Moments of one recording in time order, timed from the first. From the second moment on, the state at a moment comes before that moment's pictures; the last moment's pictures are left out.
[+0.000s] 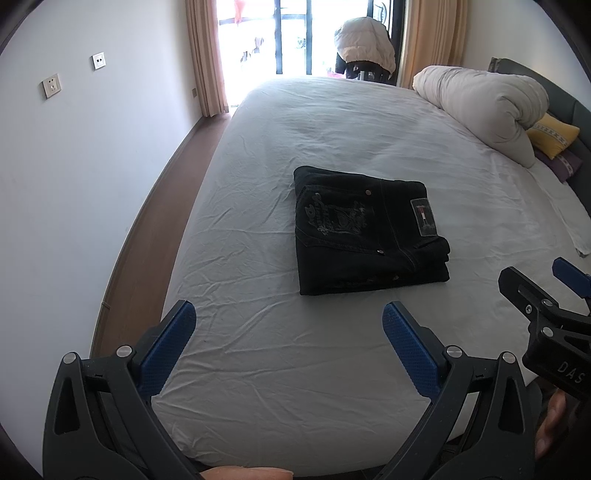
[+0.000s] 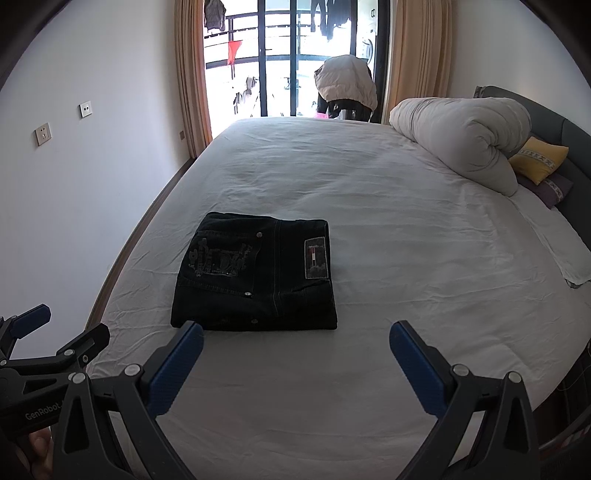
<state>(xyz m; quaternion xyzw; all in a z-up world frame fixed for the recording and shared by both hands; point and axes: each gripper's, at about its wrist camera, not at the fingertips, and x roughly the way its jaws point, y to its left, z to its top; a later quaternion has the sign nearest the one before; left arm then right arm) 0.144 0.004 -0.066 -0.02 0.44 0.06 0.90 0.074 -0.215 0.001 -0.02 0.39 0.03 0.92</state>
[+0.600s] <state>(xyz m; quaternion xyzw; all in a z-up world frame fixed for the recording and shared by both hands) 0.148 0.004 -0.072 -0.03 0.44 0.05 0.89 0.065 -0.213 -0.004 -0.02 0.40 0.03 0.92</state>
